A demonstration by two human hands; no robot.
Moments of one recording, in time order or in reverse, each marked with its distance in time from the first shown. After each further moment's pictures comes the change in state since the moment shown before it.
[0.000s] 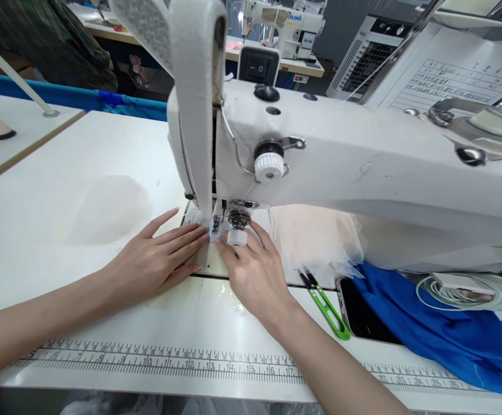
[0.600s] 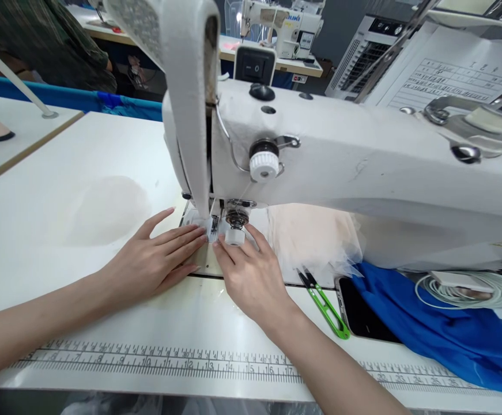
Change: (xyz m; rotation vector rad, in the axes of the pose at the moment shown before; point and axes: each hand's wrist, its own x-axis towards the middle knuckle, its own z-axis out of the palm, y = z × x) left_hand -0.001 0.000 0.000 0.001 -0.002 -0.003; right_hand -0.004 -0.003 -0.001 0.002 0.028 -0.056
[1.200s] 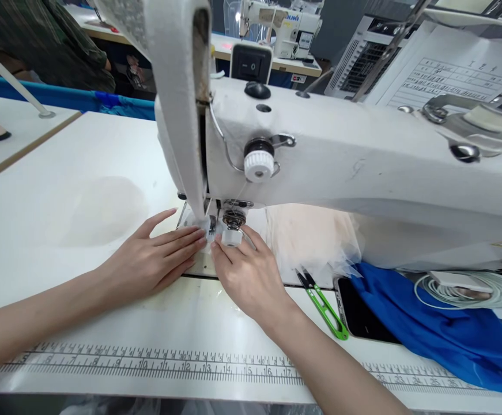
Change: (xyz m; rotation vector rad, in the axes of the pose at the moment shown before) left_hand 0.001 -0.004 0.003 0.034 0.018 0.046; right_hand 0.002 0.002 0.005 0.010 0.071 -0.031
